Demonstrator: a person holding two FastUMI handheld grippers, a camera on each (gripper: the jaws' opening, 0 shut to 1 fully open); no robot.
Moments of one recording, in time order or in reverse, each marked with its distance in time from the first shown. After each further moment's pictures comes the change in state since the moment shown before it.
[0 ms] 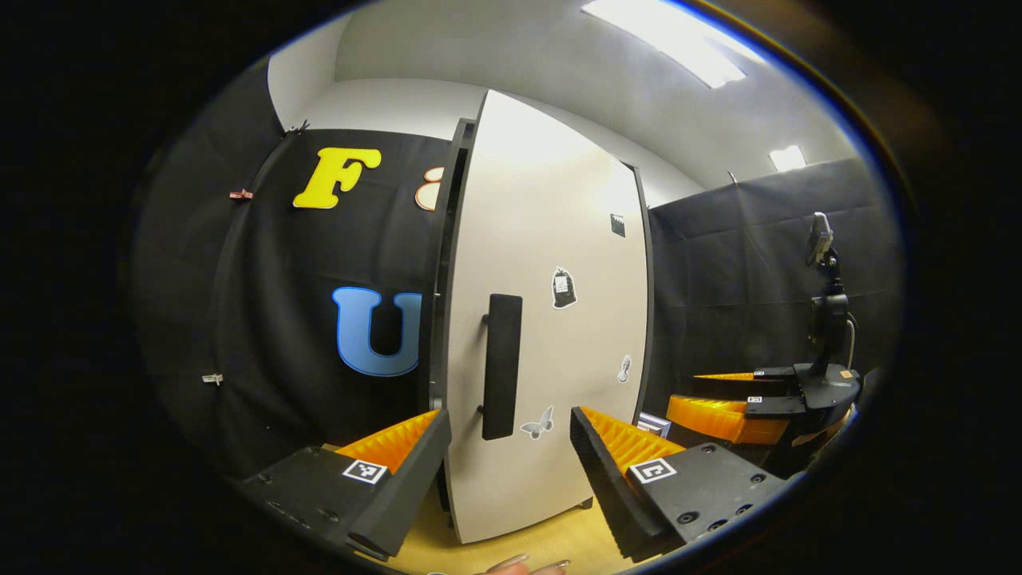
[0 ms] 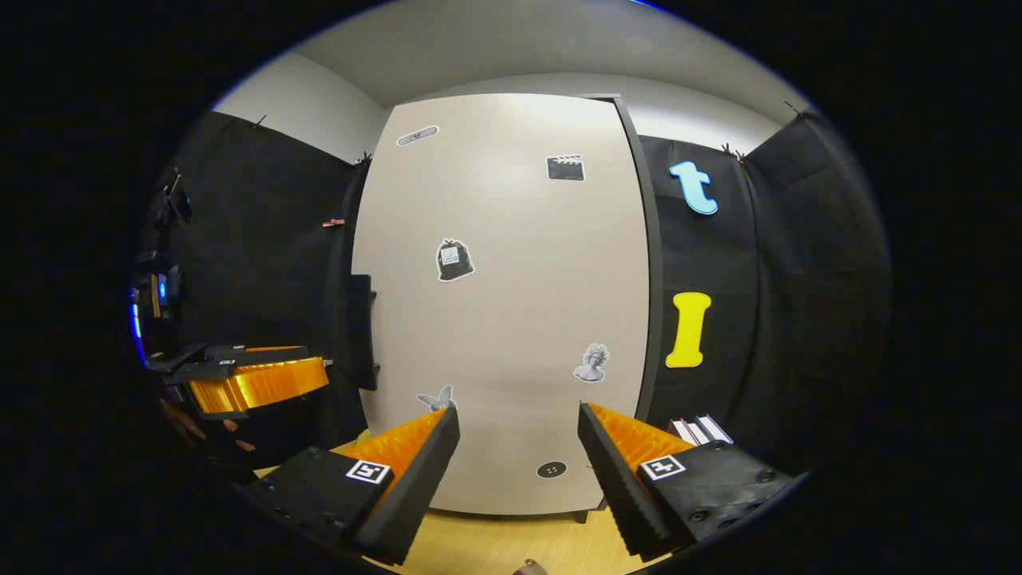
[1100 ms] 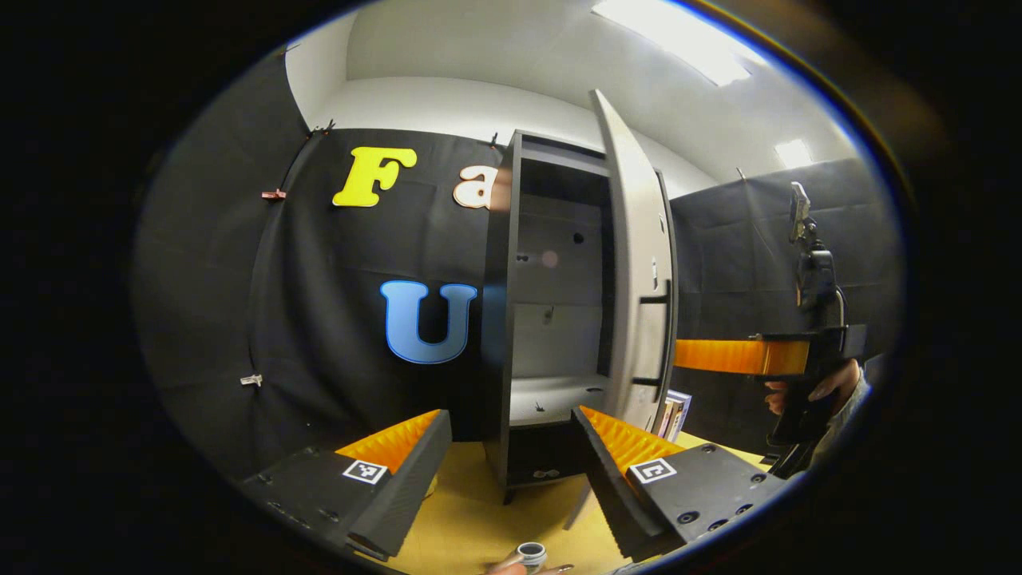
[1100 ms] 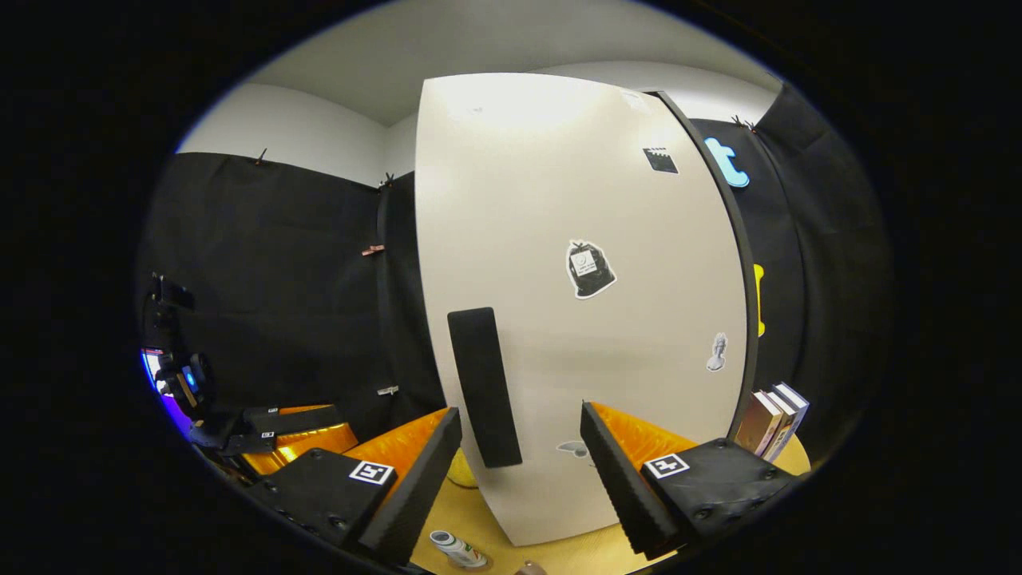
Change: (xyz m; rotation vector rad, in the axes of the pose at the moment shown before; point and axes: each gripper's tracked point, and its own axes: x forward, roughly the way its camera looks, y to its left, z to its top) left arm -0.099 0.102 -0.006 0.020 0.036 0.049; right arm -0.004 0.127 0.024 0.154 0.002 0.138
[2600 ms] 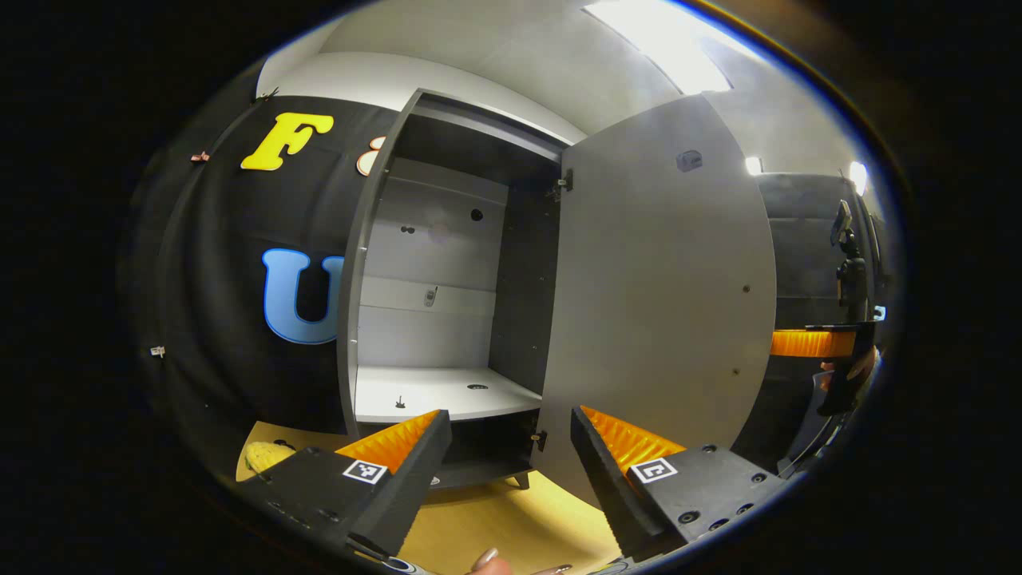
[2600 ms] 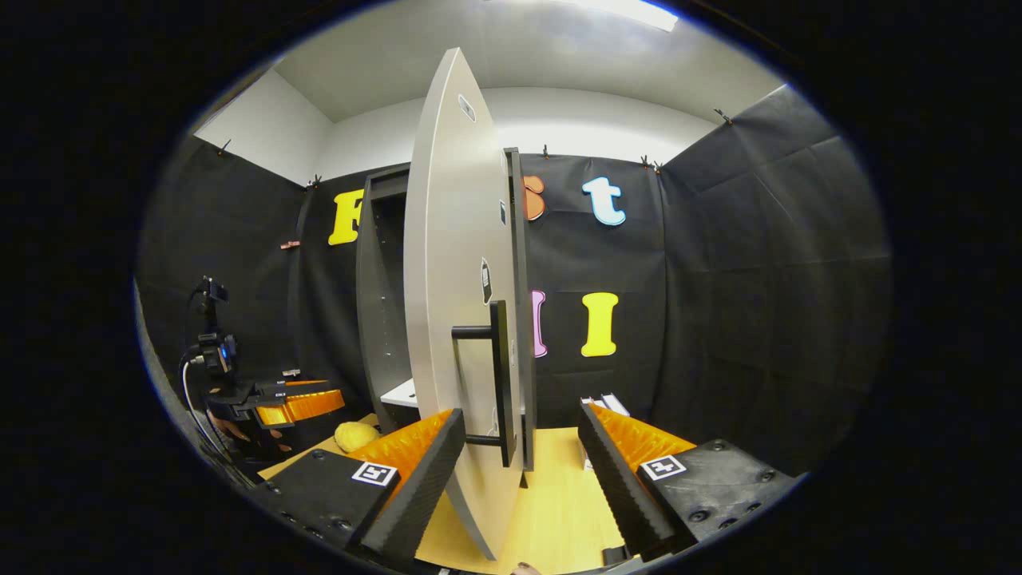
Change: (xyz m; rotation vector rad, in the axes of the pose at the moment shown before) left arm 0.067 -0.150 -0.034 -0.083 0.032 -0.317; right arm -0.208 -0.157 0.046 -0.094 -0.032 -0.354
